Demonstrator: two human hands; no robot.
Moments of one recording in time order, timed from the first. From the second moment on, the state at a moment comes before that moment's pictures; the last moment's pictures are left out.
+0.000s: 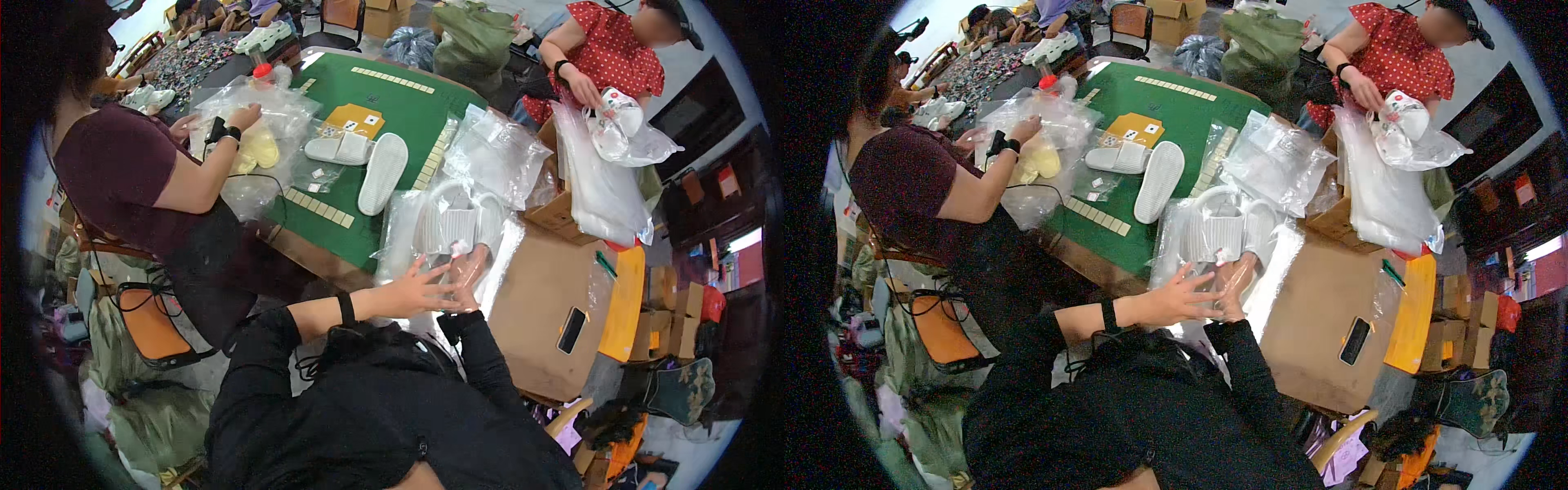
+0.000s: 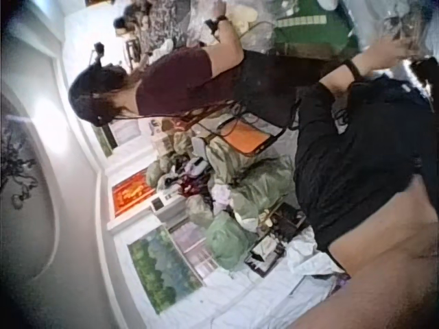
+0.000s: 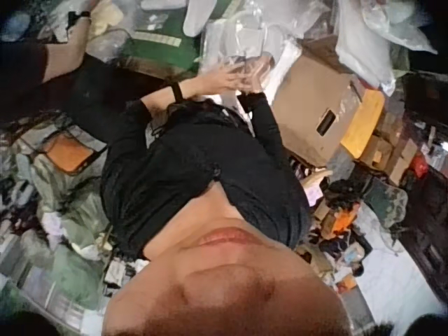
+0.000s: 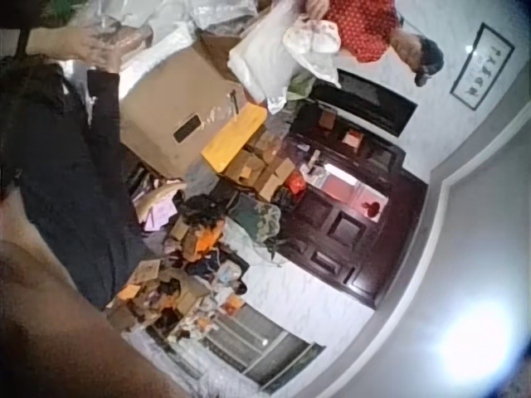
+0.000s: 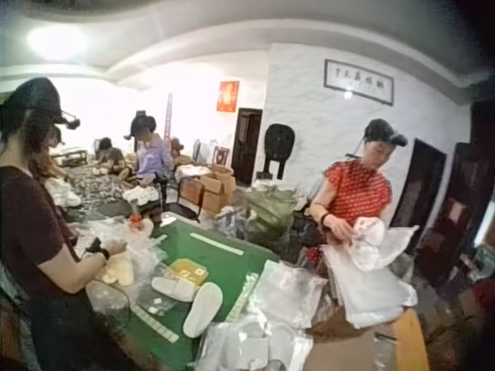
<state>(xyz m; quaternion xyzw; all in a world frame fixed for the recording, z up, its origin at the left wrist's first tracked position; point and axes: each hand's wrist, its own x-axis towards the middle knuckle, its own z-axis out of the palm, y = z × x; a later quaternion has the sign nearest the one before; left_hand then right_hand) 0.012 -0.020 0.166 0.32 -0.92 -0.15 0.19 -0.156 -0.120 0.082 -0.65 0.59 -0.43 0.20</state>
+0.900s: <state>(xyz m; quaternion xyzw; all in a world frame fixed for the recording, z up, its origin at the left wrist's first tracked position) 0.072 -0.014 0.076 0.50 -0.60 -0.54 0.33 -0.113 -0.147 0.072 -0.57 0.67 -0.42 0.24</state>
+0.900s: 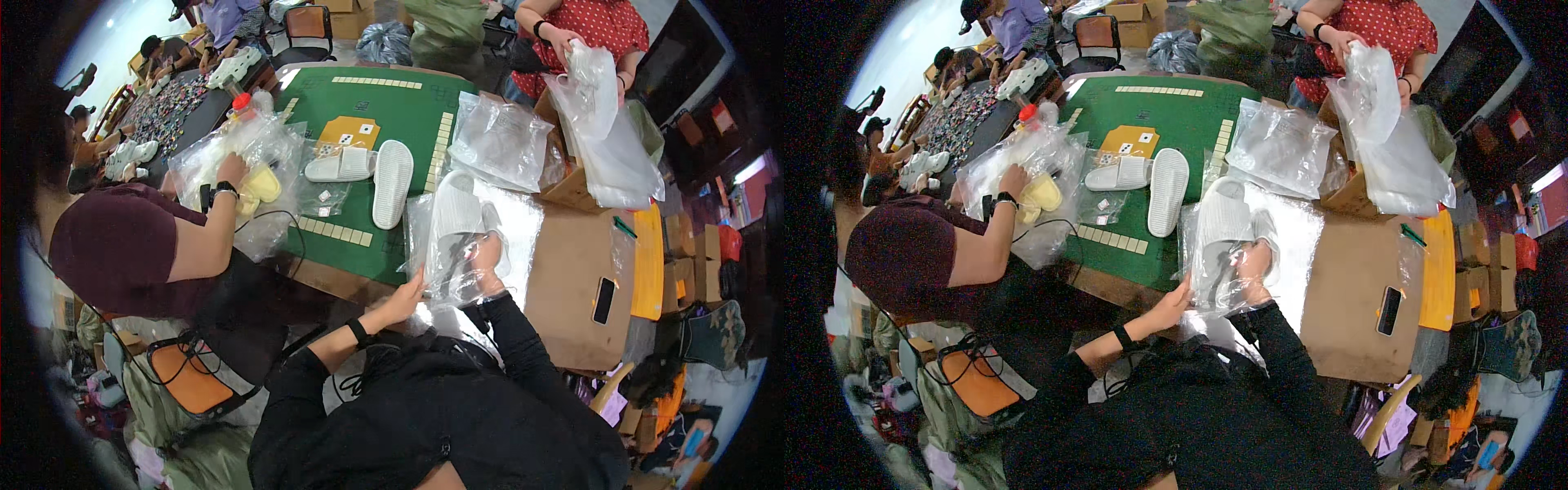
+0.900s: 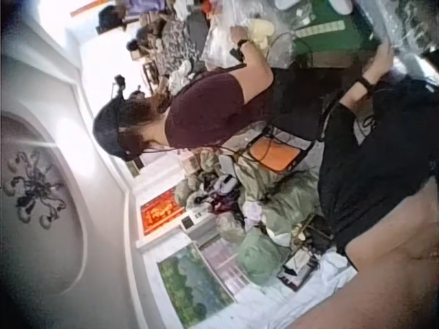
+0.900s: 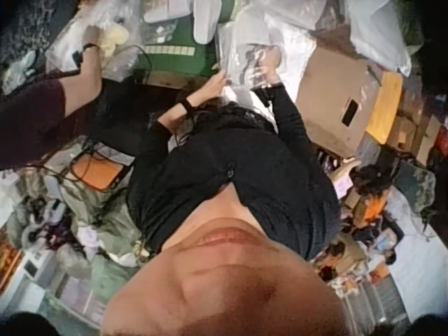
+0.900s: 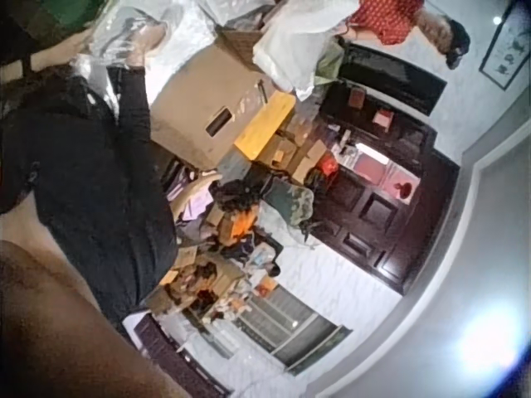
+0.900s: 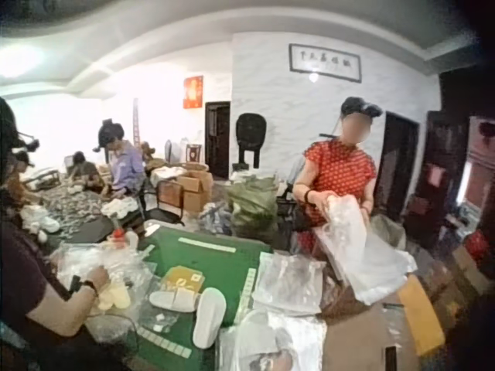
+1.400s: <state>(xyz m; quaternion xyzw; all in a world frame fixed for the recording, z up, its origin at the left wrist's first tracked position) 0.105 -0.062 0.139 0.30 -0.43 -0.77 0.36 -0.105 -0.072 0.157 -0.68 0.51 -0.34 0.41</state>
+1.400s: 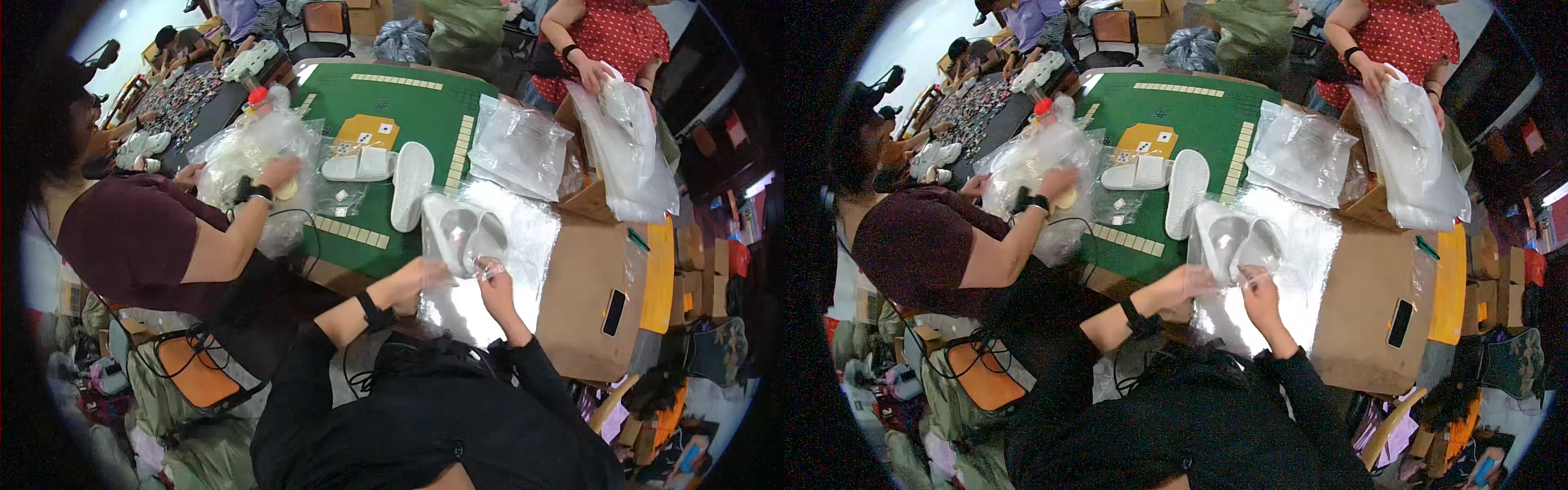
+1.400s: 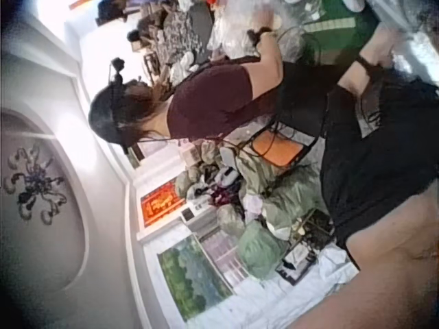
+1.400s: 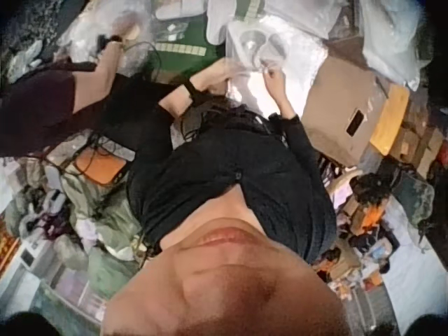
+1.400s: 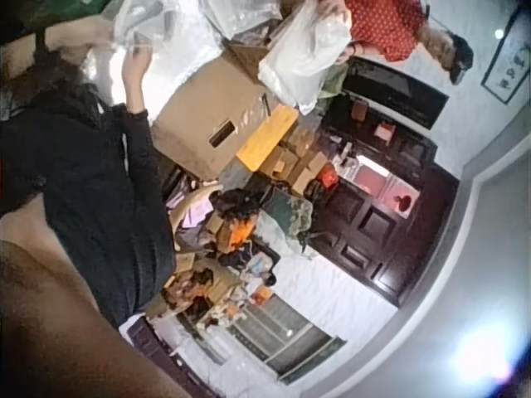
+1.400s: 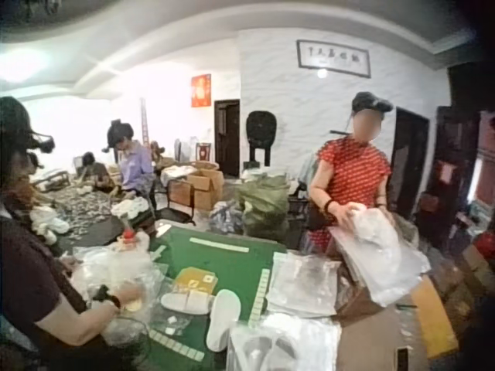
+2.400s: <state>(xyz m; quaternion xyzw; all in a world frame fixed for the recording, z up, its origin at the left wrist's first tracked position) 0.171 -0.222 0.023 0.87 -0.33 -0.27 0.25 -0.133 -0.048 0.185 -0.63 0.58 -0.41 0.31</state>
